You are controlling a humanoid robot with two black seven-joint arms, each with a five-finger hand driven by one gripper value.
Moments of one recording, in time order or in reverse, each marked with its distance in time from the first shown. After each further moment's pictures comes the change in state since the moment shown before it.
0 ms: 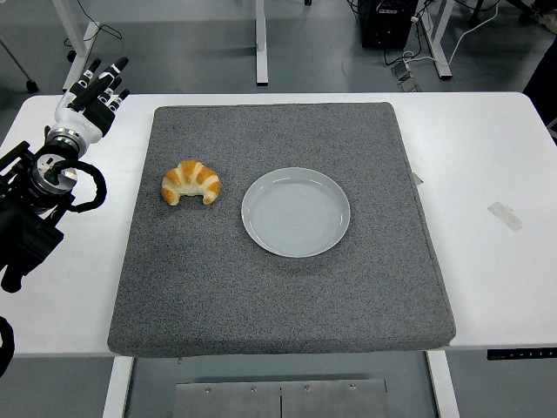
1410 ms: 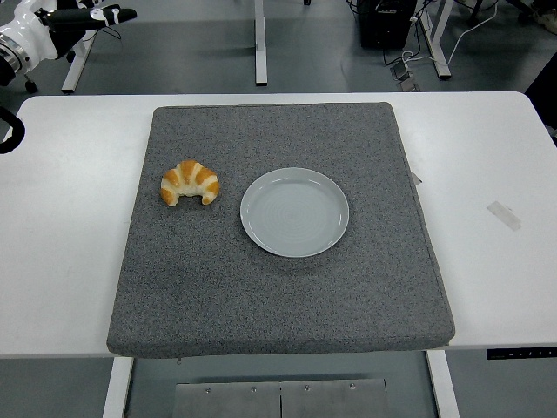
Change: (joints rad) left arm -0.372 0.261 0.835 -0.056 0.051 -0.325 -0.172; right arm 0.000 0.000 0.000 0.000 0.000 0.000 0.000
